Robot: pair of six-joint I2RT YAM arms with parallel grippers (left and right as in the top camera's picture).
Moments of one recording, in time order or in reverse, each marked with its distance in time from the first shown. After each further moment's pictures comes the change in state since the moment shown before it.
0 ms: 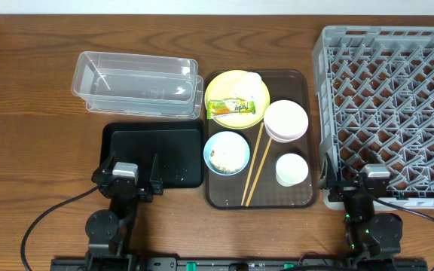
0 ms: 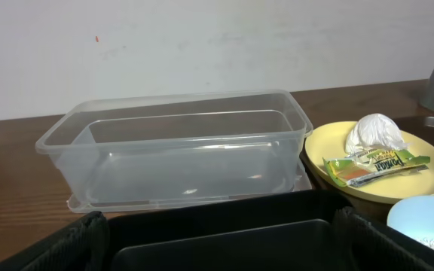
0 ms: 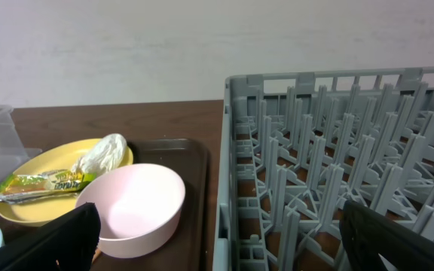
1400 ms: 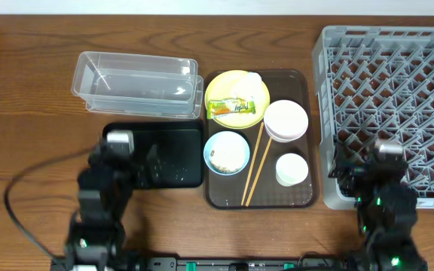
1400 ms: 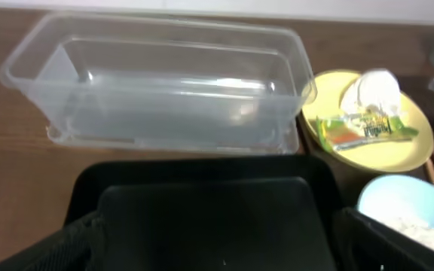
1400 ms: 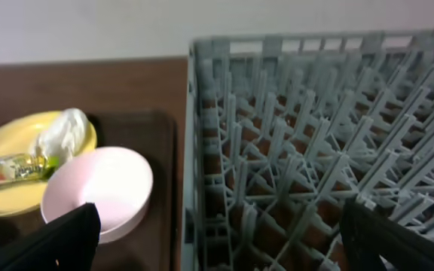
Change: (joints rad) left arm 0.000 0.630 0.492 -0.282 0.008 -0.125; right arm 0.000 0.470 0.402 -0.225 0.109 -0.007
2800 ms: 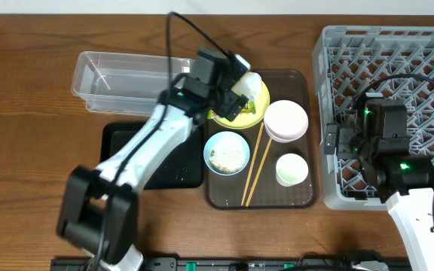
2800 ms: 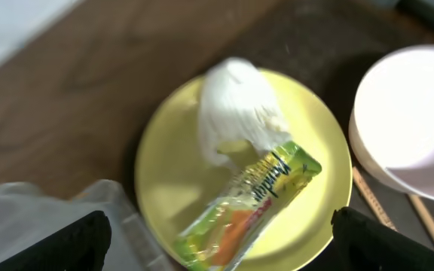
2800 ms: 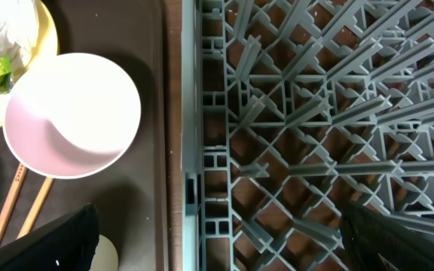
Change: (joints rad) left arm -0.426 1.134 0.795 0.020 0.002 0.338; right arm 0.000 0.631 0.517 -0.444 -0.017 -0.001
